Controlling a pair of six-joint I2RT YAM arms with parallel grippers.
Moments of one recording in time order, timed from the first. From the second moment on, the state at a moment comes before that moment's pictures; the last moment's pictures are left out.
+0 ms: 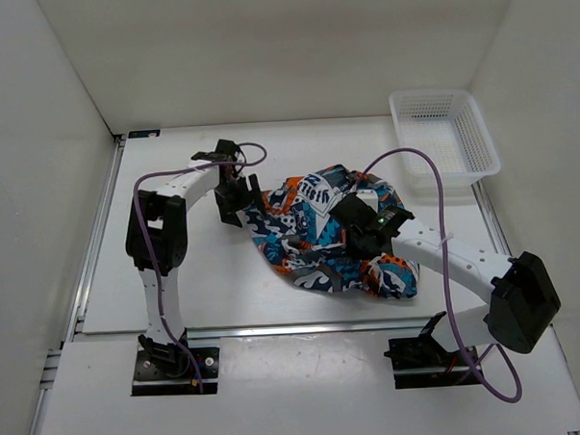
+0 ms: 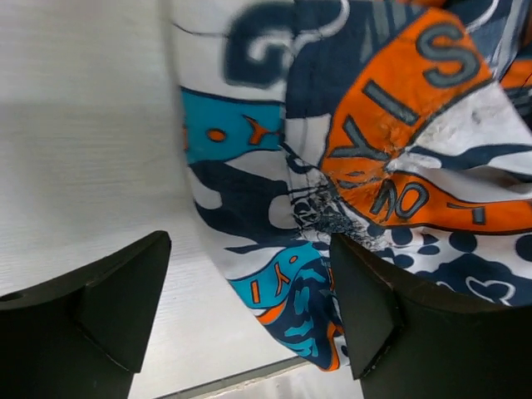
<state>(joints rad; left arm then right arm) -0.29 2.06 1.58 -0.82 0.26 -0.51 0.80 1.35 0.99 -0.83 0.33 0.71</state>
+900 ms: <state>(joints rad) -0.37 2.29 1.98 -0.92 -0.07 -0.58 0.80 1.32 1.03 -0.90 0.43 0.70</state>
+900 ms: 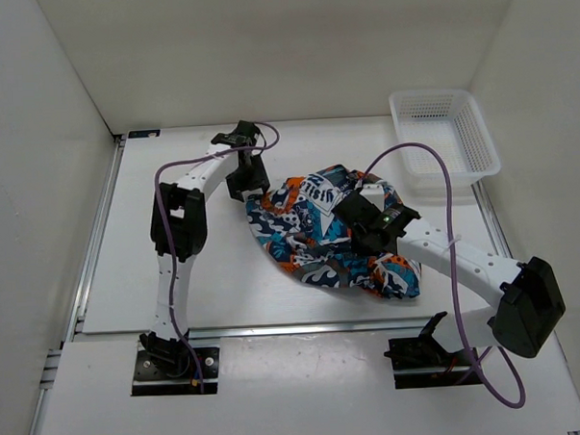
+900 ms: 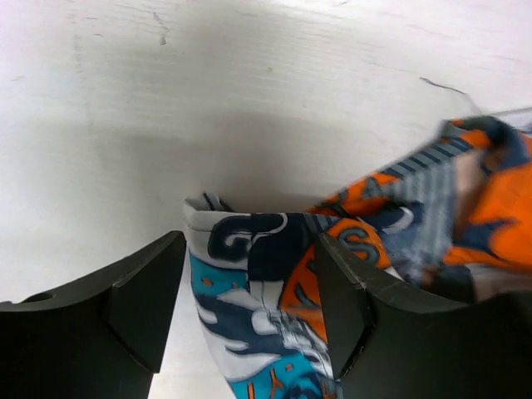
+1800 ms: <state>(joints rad) -0.16 2.18 2.43 -1.14 -0.04 -0.50 0.44 1.61 1.49 -0.83 0.43 0.48</state>
